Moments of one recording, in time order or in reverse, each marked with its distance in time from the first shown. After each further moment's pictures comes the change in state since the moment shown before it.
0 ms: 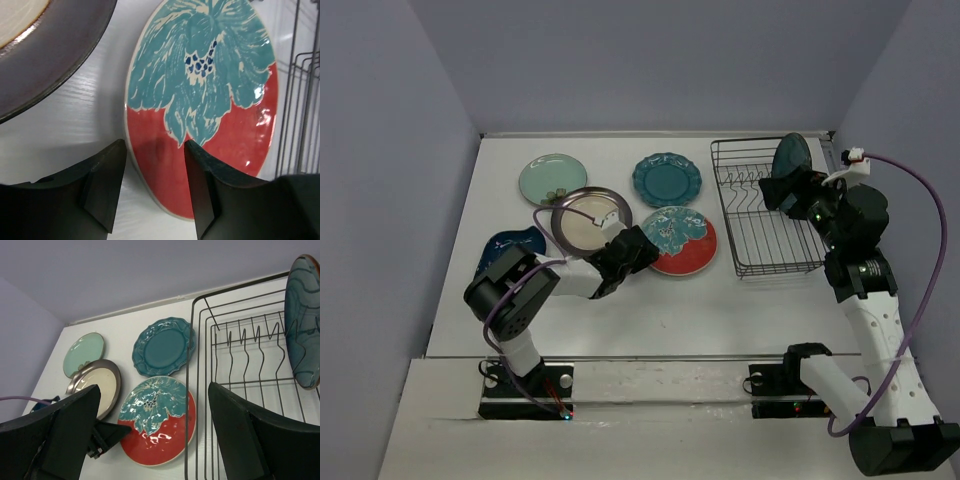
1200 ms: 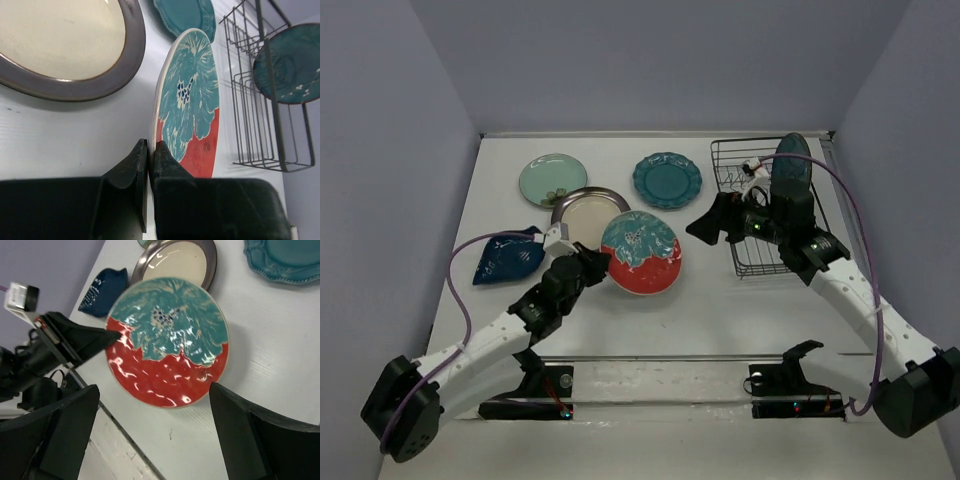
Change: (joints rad) left arm 0.048 -0.813 -0.360 -0.173 -0.068 0.119; right arm 0.336 0.203 0.000 -0.068 -0.262 0.021
